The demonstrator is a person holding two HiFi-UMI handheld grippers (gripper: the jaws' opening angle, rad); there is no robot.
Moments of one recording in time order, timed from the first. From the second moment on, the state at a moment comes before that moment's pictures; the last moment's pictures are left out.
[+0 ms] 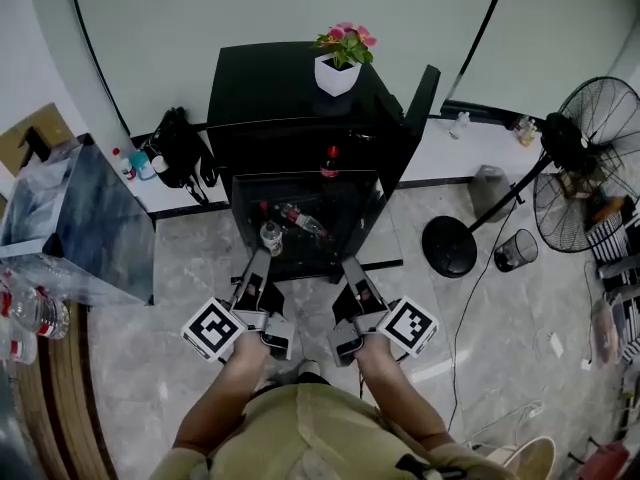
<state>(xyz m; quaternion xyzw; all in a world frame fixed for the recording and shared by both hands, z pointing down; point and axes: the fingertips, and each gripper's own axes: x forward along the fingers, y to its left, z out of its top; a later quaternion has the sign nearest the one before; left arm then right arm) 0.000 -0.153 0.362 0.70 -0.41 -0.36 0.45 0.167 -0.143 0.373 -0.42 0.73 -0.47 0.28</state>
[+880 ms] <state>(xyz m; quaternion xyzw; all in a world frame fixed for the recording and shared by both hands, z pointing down) -0.040 -0.088 0.327 0.72 -0.42 -0.34 0.43 0.126 -0.074 0.335 -0.41 0.74 -0.44 0.28</state>
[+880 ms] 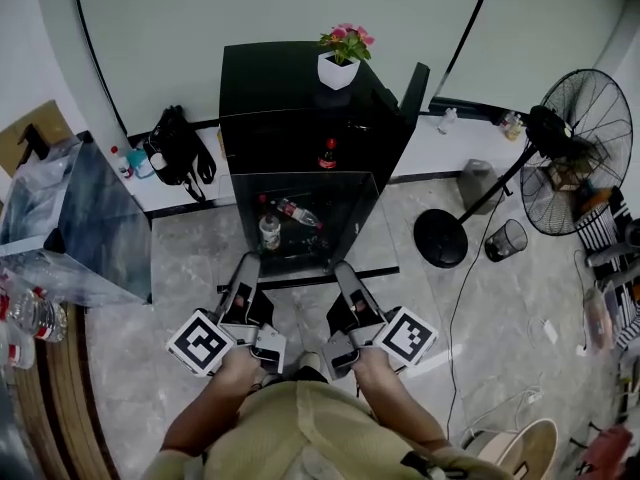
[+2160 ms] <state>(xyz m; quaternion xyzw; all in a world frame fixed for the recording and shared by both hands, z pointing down) -0.068 -0.085 0.325 0.71 -0.43 -0.36 0.43 0.098 -0.080 0.329 -0.40 0.76 -0.45 0.27</state>
